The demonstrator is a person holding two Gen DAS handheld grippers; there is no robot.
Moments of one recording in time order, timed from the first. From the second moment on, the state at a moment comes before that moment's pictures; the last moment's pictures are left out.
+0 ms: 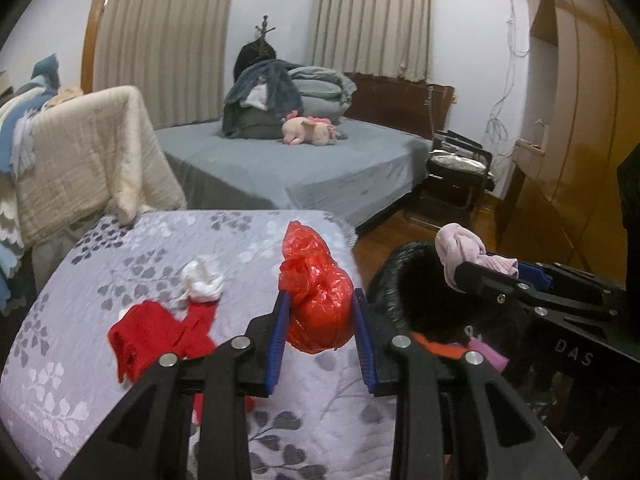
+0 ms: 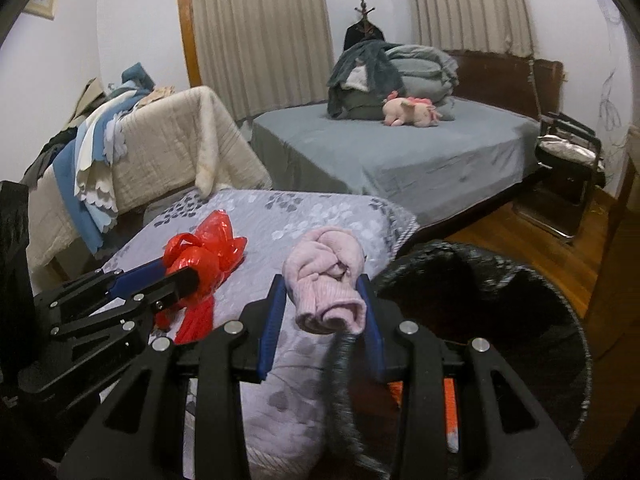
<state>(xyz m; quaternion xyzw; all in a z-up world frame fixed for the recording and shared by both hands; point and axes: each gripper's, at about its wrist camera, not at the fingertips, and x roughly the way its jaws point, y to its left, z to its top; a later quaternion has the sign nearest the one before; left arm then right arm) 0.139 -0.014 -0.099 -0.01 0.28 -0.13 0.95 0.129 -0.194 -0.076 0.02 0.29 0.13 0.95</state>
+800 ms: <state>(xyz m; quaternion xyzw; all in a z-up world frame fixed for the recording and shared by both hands) 0.155 -0.140 -0.097 0.03 0.28 -0.25 0.93 0.102 -0.327 -0.081 0.04 0.28 0.00 0.96</state>
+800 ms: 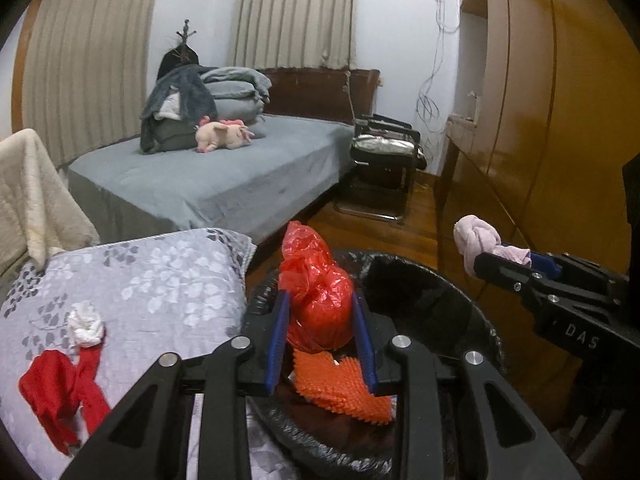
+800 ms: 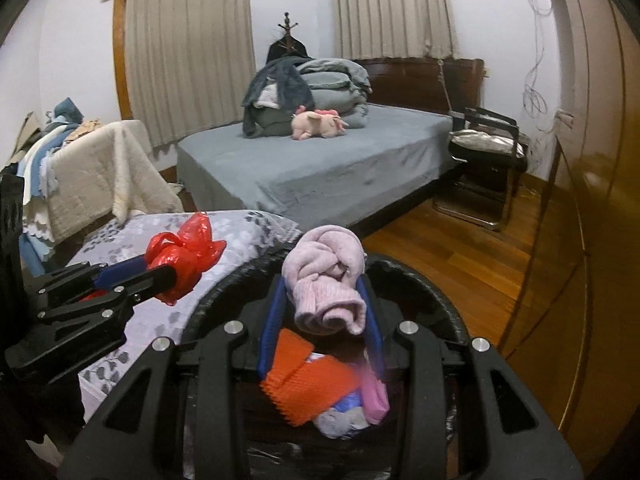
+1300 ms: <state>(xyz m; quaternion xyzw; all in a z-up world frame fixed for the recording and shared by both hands) 0.182 -0.164 -0.128 0.03 0.34 -0.29 0.90 0.111 -0.360 -0.121 0.05 0.32 -0.04 0.95</state>
